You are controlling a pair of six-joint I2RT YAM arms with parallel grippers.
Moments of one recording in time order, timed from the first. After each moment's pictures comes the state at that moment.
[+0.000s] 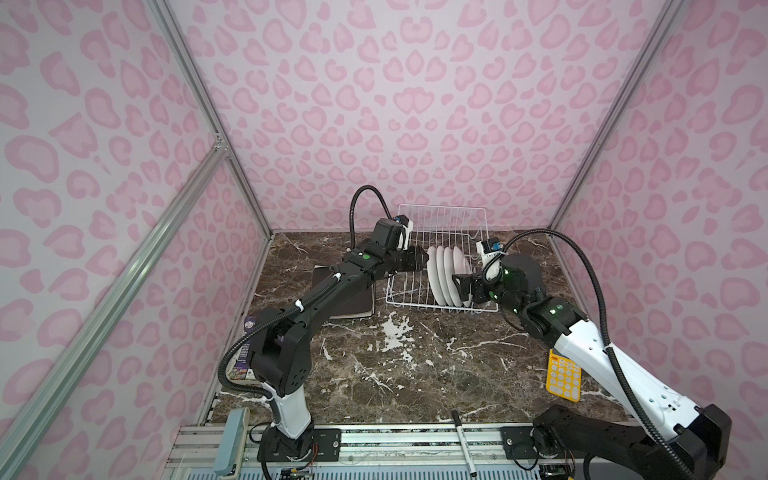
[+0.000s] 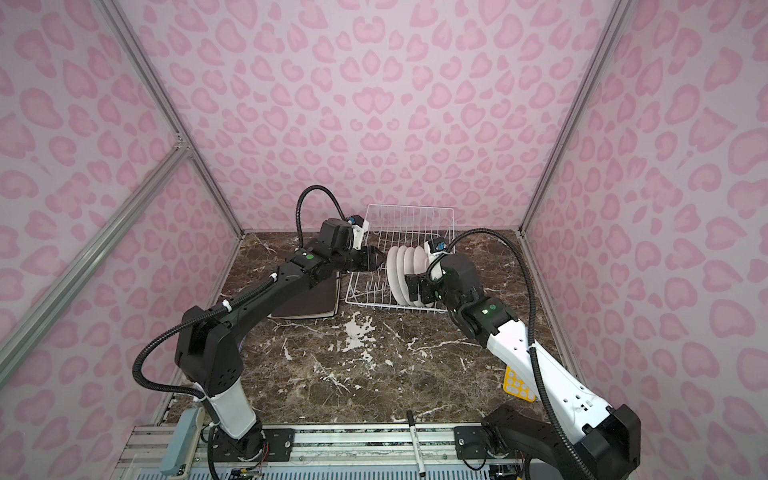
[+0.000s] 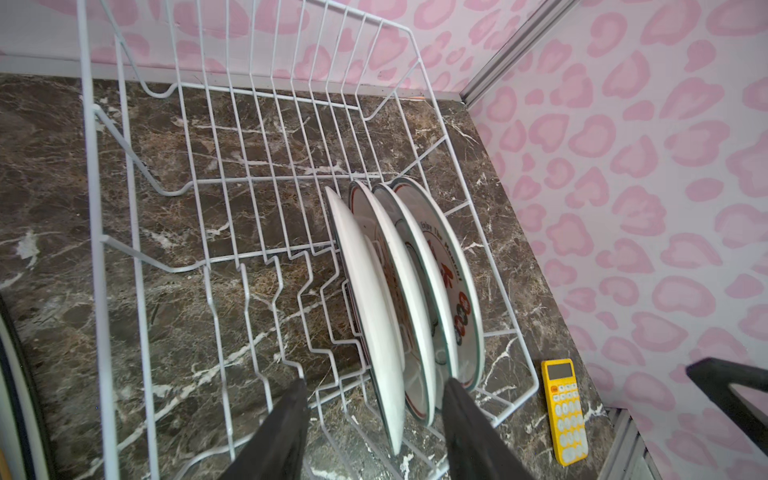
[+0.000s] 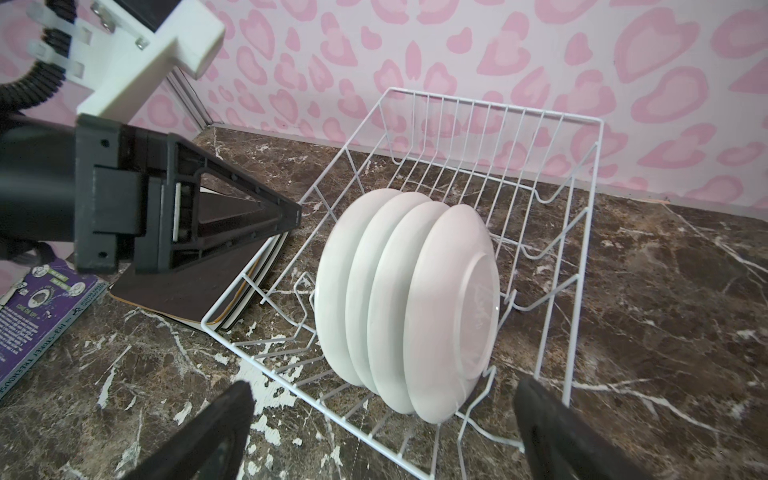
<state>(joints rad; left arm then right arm) -0.57 1.82 1.58 -0.39 0.25 -0.48 0.51 1.14 1.04 -0.39 0.07 0.18</state>
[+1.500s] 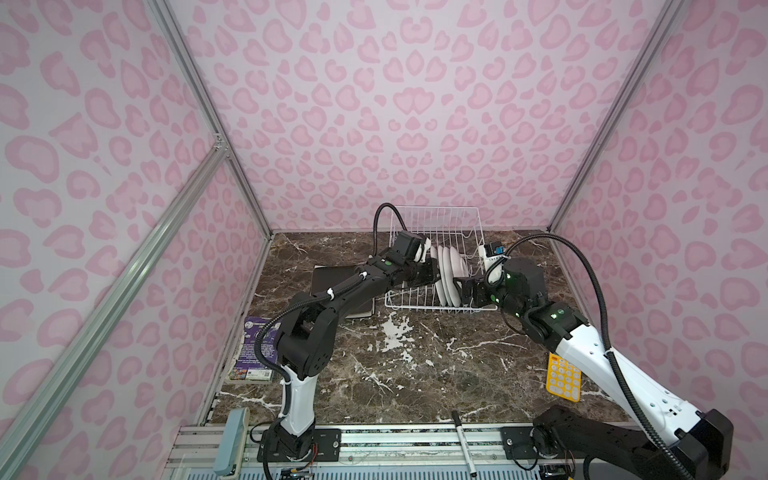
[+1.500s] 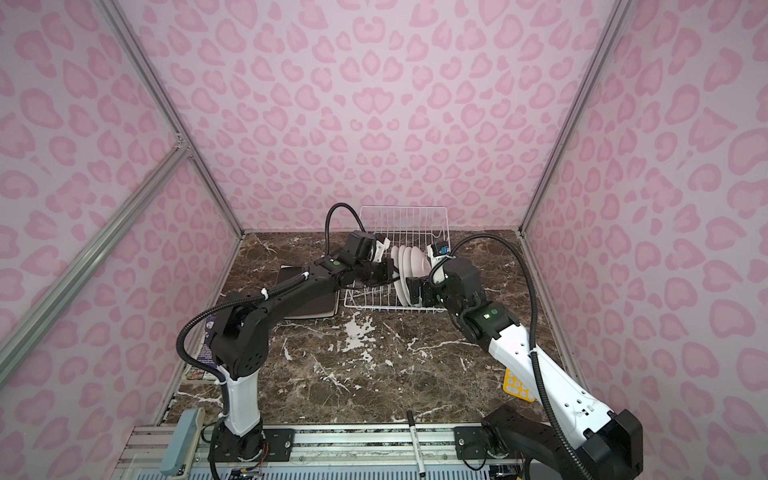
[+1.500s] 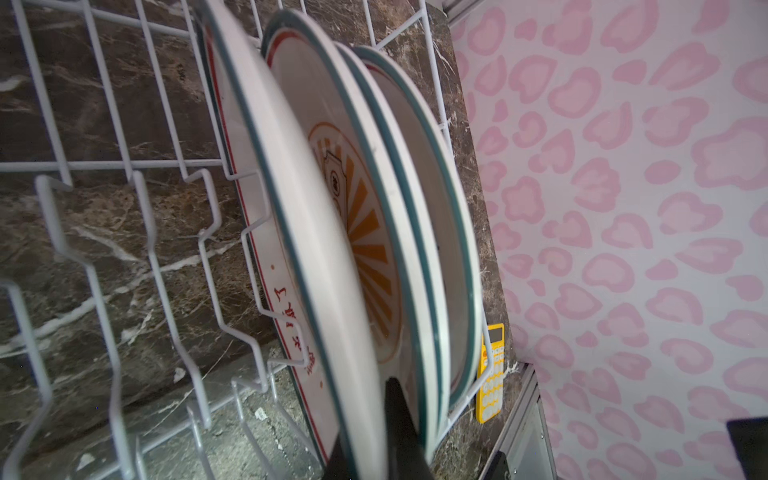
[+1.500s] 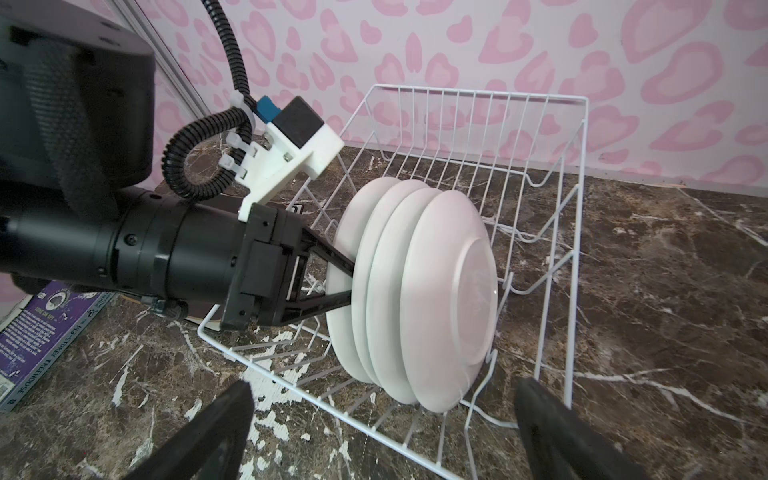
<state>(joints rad) -0.64 1.98 1.58 -0.30 0.41 -0.72 0.50 1.12 0.98 -0.35 0.04 0.21</state>
